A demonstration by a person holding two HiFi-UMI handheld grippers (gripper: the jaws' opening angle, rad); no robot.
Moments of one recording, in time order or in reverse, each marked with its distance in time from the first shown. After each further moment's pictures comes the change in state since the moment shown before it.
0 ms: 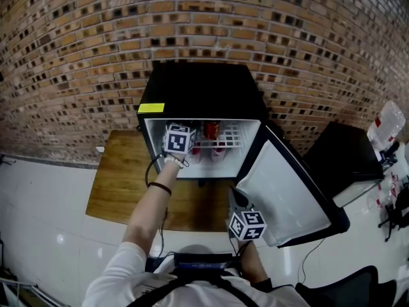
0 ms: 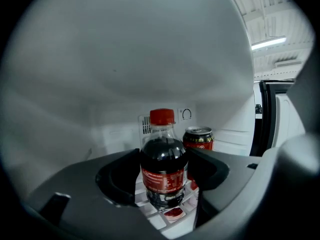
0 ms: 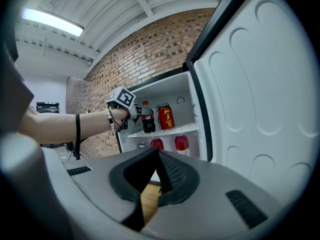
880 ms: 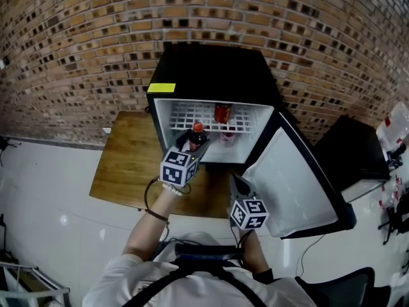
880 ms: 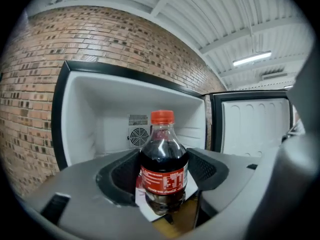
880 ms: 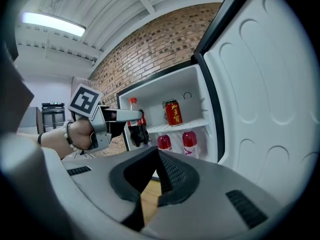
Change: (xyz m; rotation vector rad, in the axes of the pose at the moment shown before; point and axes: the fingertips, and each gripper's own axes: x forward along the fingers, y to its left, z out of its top) left arm -0.119 -0.066 -0.046 -0.028 -0.113 -0.131; right arm 0.011 0.019 -0.011 -0.003 0.026 0.059
